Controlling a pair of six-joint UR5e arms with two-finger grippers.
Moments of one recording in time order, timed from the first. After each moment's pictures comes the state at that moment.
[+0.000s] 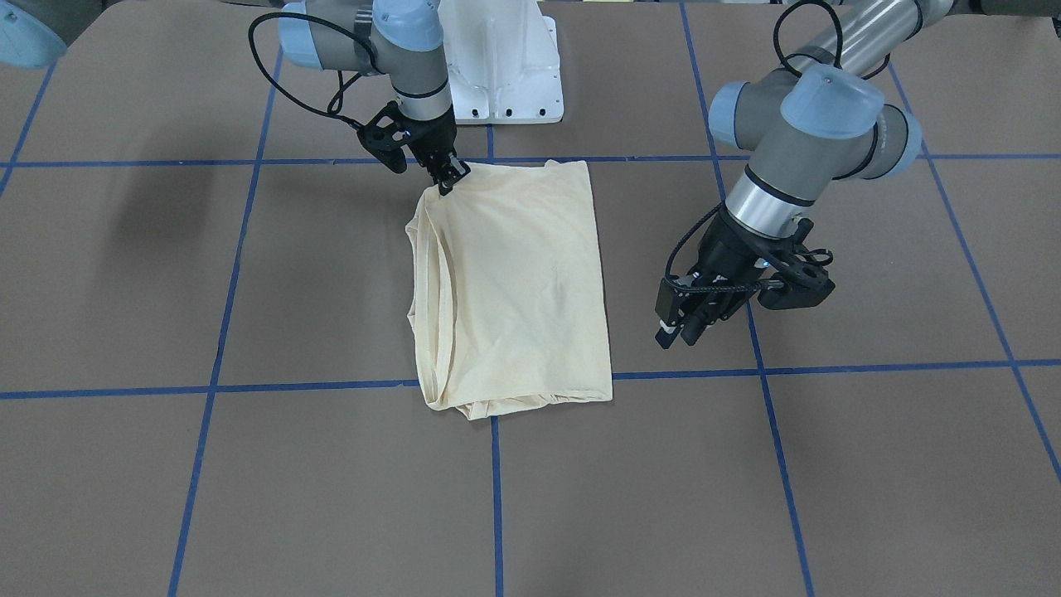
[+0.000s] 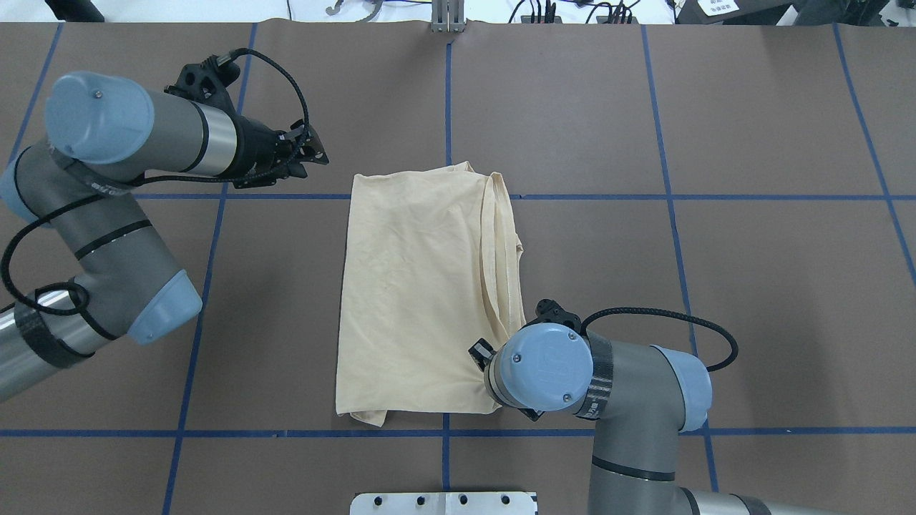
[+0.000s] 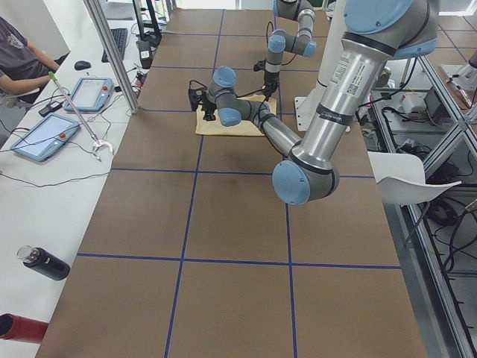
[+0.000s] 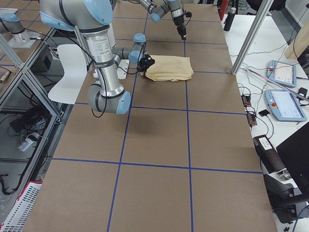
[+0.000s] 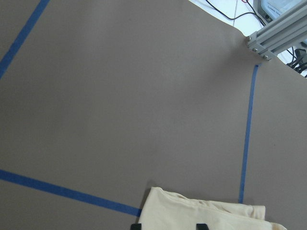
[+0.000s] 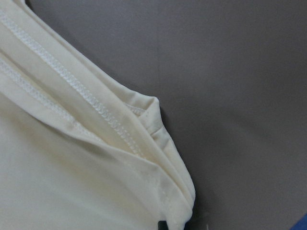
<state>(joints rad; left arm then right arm) -0.74 -2.00 -1.74 -2.19 -1.89 -1.61 0.25 -1.07 1.85 -1.53 1.68 2.22</state>
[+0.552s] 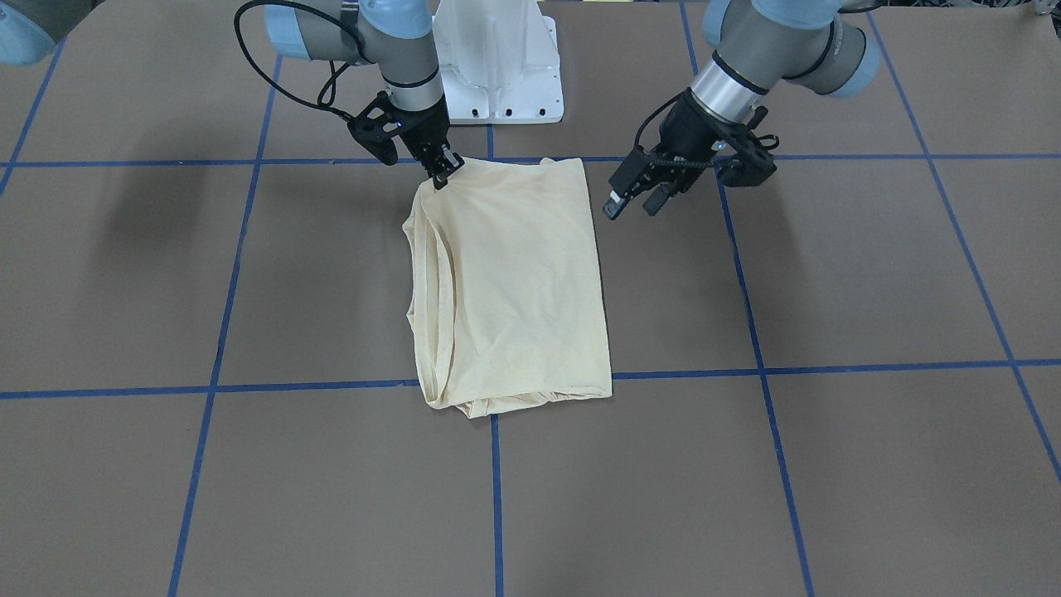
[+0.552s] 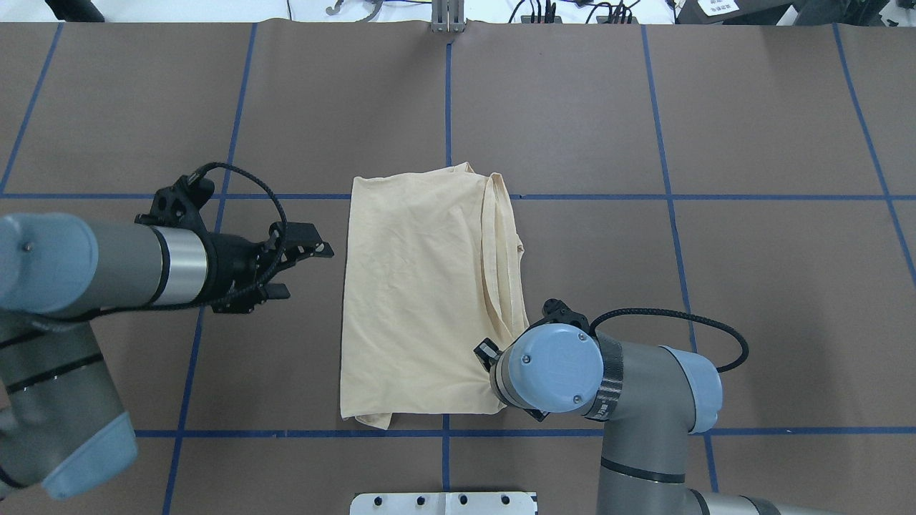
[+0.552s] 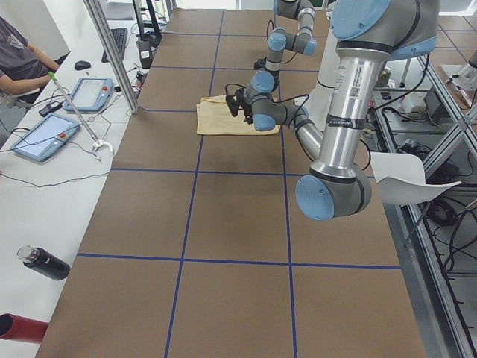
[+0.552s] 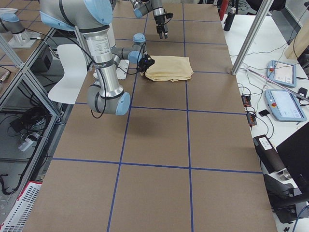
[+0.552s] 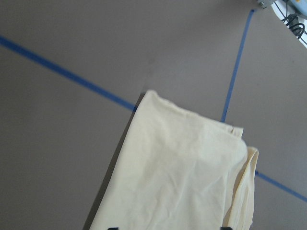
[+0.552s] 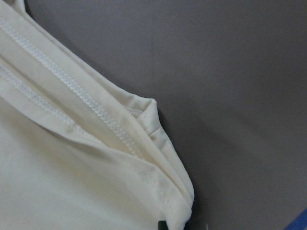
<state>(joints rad) -0.51 -1.76 -2.00 -2.26 -1.78 -1.93 0.25 -1.09 1.87 -1.53 1.68 2.23</state>
